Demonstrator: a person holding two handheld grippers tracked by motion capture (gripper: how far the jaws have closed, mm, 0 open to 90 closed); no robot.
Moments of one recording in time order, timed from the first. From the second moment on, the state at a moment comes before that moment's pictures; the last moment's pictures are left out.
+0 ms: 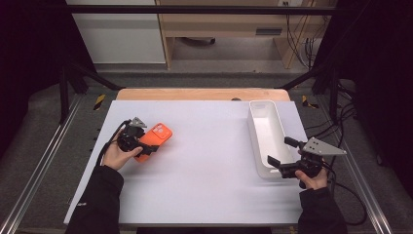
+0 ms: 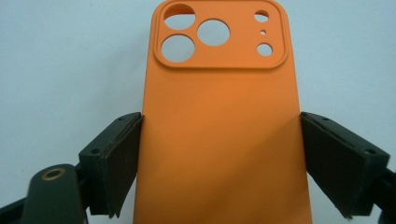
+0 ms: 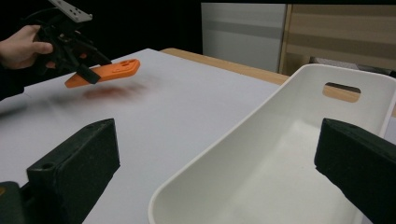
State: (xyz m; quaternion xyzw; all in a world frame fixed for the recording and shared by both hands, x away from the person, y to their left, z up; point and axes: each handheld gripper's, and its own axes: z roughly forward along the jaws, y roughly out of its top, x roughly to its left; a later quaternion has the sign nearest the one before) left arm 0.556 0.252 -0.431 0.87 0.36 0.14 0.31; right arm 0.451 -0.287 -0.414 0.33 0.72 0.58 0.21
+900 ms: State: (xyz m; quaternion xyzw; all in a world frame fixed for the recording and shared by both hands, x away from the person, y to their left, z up) left arm 0.494 0.222 -0.396 0.88 0.27 0.15 0.35; right arm 0.450 -0.282 -0.413 0.32 0.73 0.57 0.21
